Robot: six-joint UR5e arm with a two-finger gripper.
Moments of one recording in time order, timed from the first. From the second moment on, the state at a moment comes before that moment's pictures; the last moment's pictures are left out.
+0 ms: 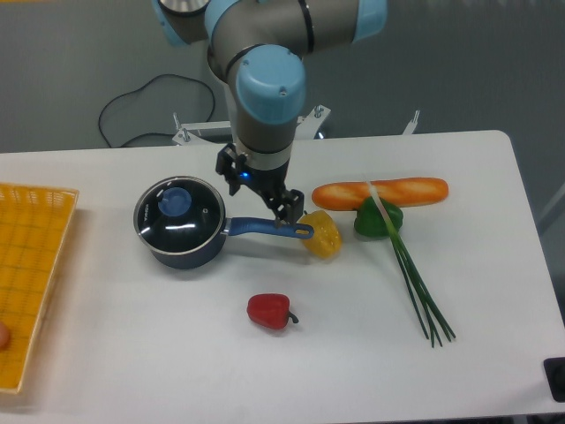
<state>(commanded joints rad) 2.36 -1.73 -1.63 -1.37 1.48 0.96</state>
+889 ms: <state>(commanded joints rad) 2.22 -1.75 -1.66 -1.38 1.56 0.73</state>
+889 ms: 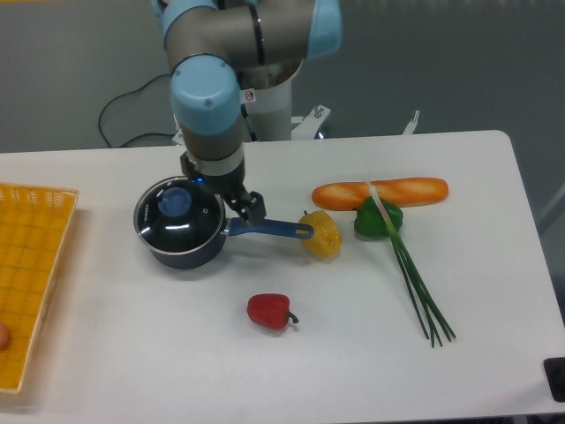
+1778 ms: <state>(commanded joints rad) 2.14 -1.73 -1.83 -1.22 1.55 0.39</state>
